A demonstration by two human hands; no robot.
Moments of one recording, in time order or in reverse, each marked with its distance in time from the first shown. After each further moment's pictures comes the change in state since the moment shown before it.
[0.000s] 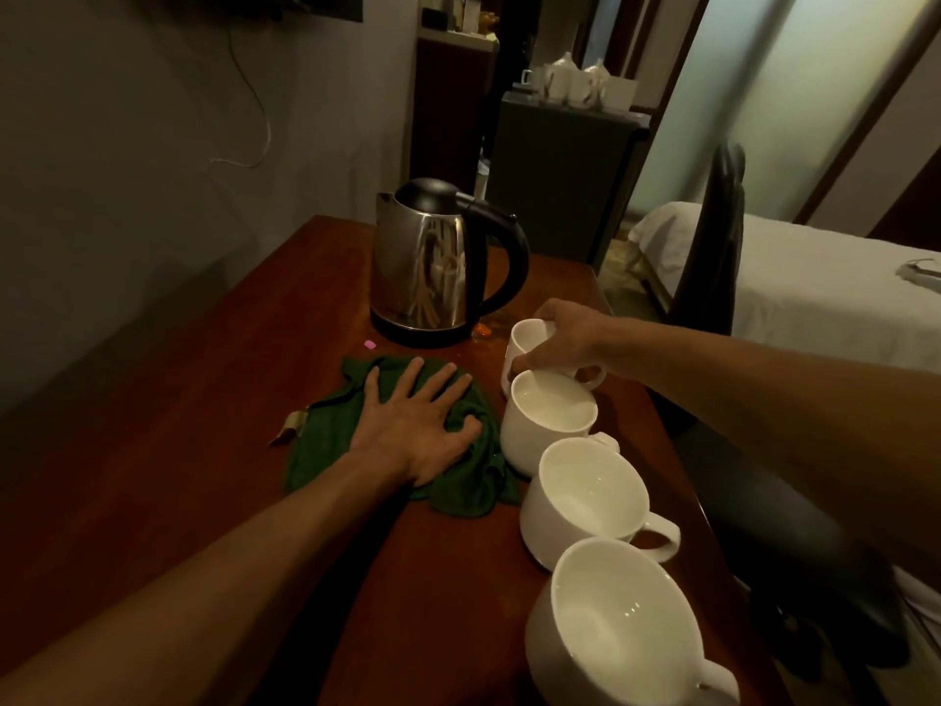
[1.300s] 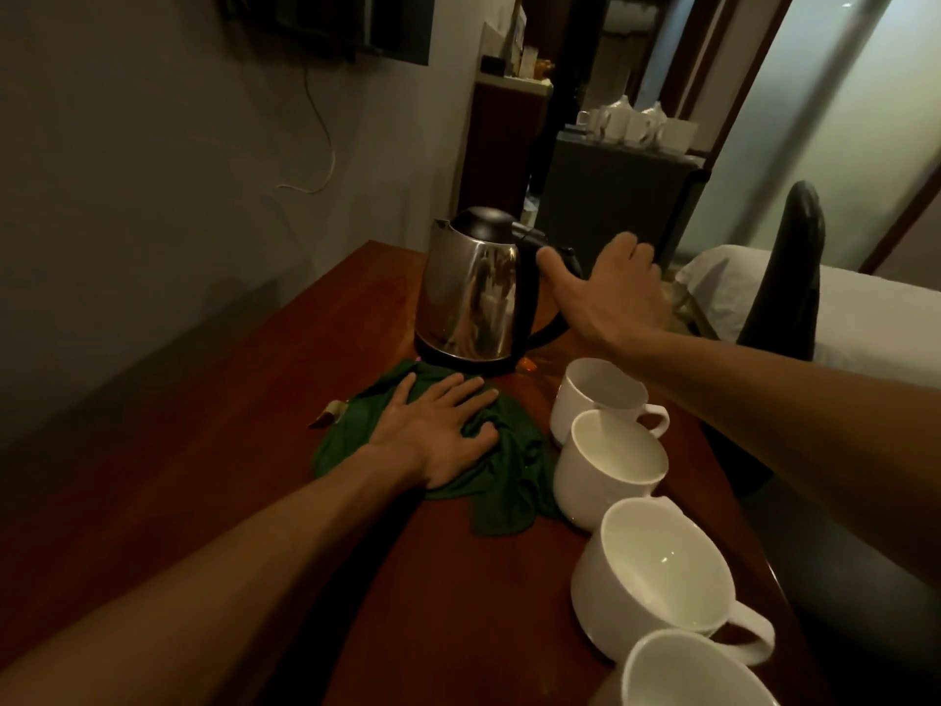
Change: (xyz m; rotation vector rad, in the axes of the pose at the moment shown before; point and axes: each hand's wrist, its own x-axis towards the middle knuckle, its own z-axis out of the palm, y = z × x) left_hand 0.025 -0.036 -0.009 -0.042 0.001 0.049; right_hand 0.034 -0.049 -0.009 0.063 0.730 -0.155
